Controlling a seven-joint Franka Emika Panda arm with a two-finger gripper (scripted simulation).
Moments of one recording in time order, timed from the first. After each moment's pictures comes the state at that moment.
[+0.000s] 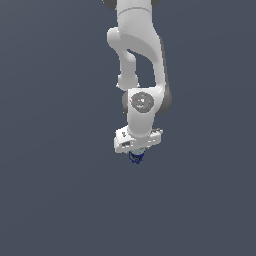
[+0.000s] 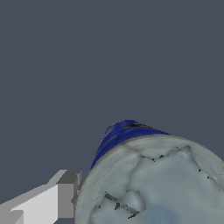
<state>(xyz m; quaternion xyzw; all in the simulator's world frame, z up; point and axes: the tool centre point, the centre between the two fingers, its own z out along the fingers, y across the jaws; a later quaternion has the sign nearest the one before) 0.009 0.042 0.076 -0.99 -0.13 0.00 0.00</state>
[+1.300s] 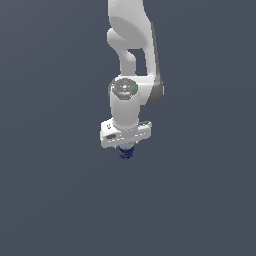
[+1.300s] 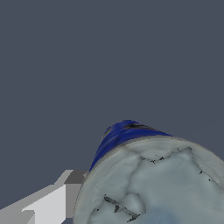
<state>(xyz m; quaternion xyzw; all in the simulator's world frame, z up) 0.009 -0.008 0.122 -0.99 -0.13 0.00 0.00</state>
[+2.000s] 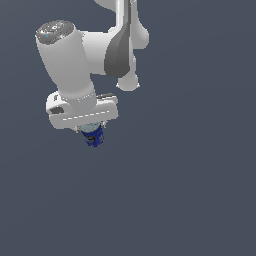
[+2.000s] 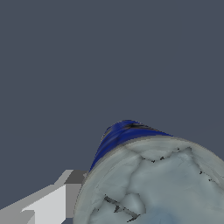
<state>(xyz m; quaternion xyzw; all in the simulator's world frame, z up) 0.015 -0.132 0.246 -0.99 -0.13 0.00 0.00</state>
